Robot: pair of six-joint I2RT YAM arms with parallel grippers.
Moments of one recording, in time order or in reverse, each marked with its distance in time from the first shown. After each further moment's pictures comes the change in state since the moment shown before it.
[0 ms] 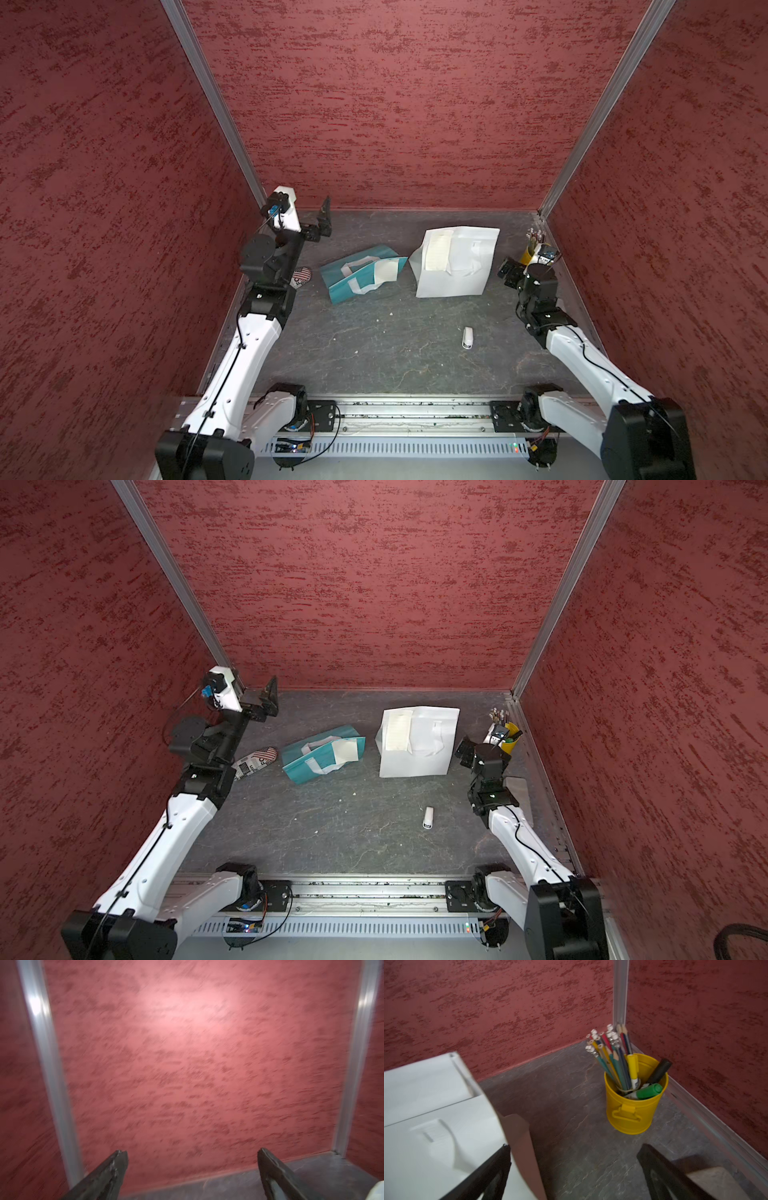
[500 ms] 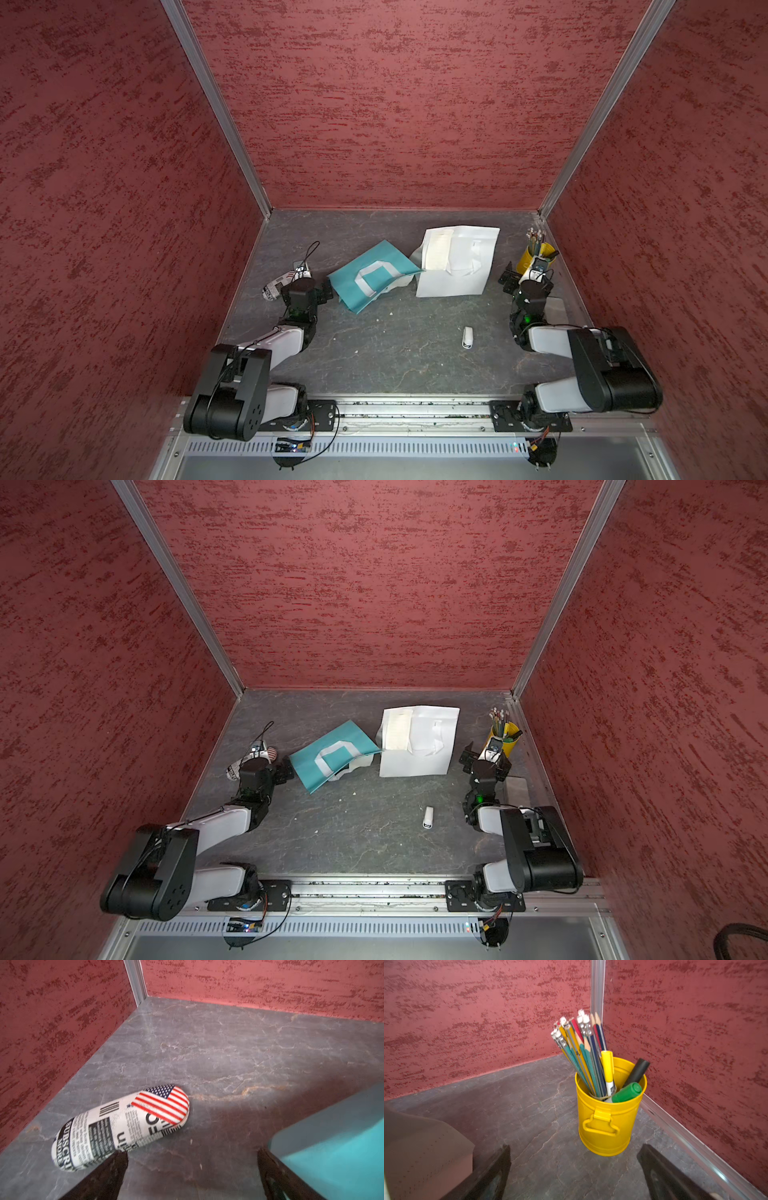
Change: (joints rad) left arm -0.028 0.336 -0.462 0.160 -0.336 -0.159; right arm -0.047 0.393 -0.179 0.749 0.080 -0.185
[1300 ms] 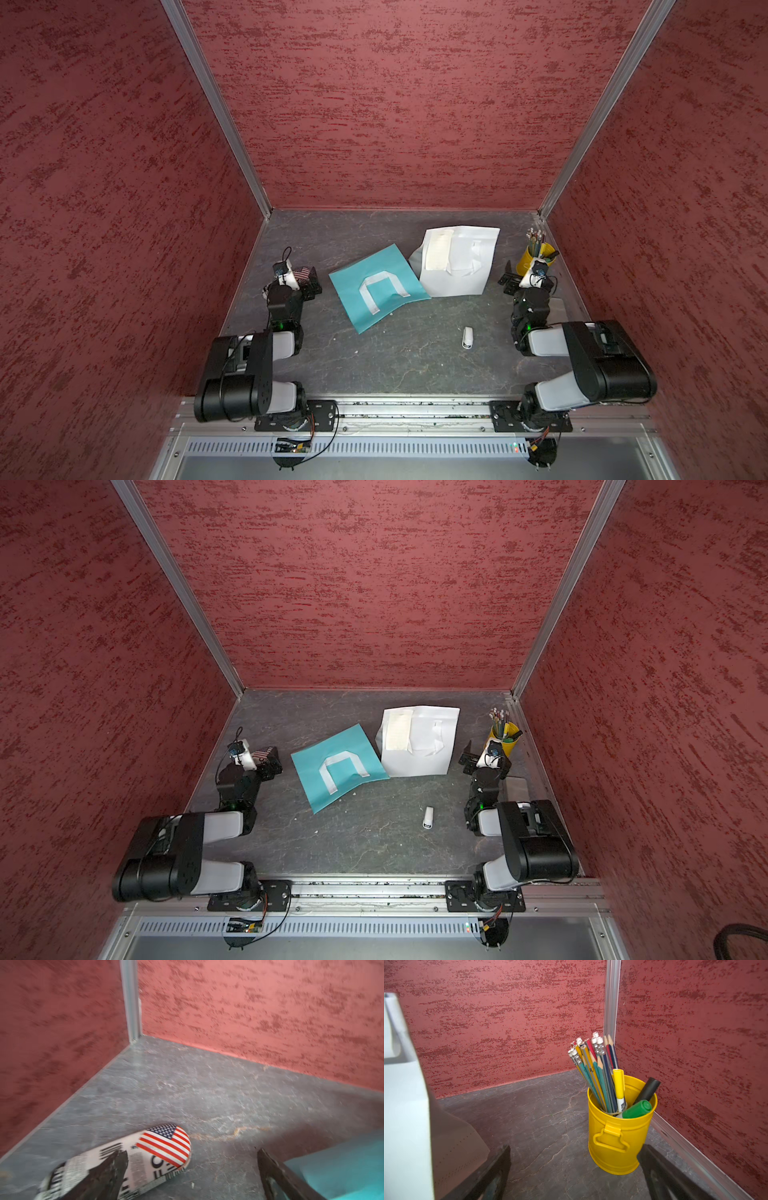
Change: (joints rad) left arm 0.209 0.145 -0.126 0.504 0.323 -0.007; right arm -0.025 0.032 -0.051 0.182 -0.106 -0.047
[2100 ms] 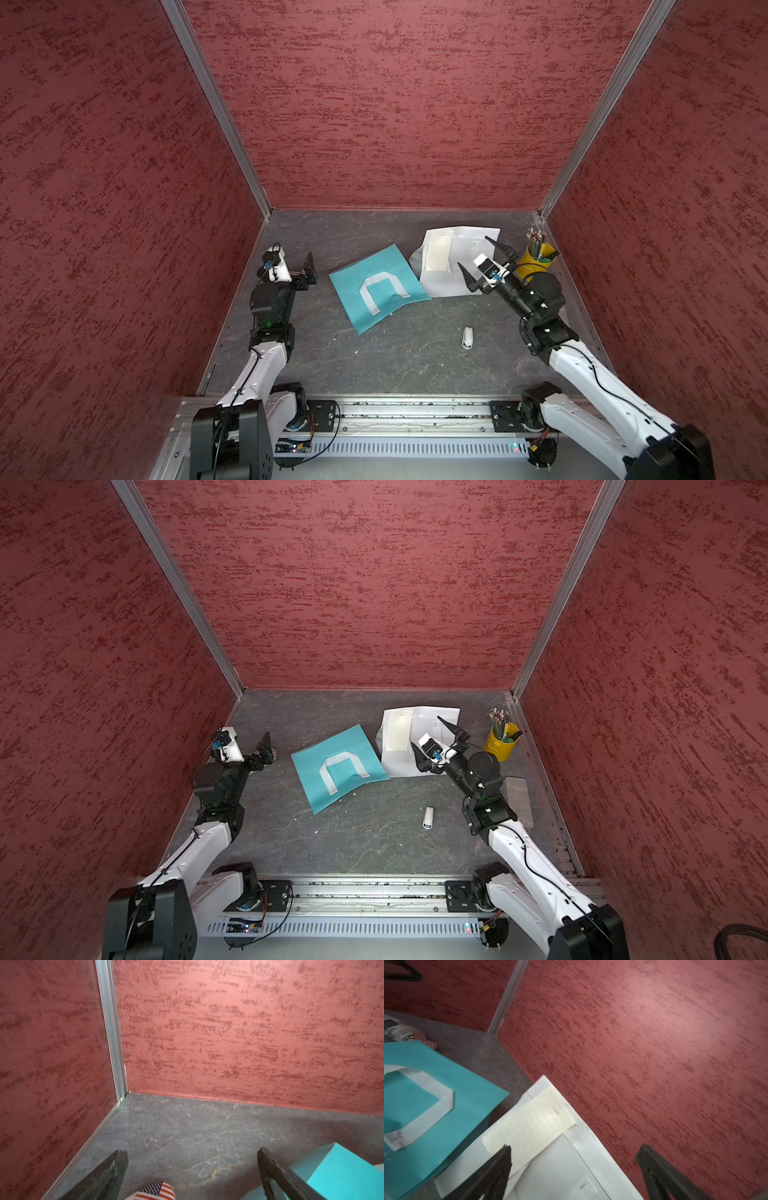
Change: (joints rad) left arm 0.046 -0.450 0.083 -0.343 0.132 0.055; right arm 0.389 -0.587 0.336 -0.868 -0.573 -0.779
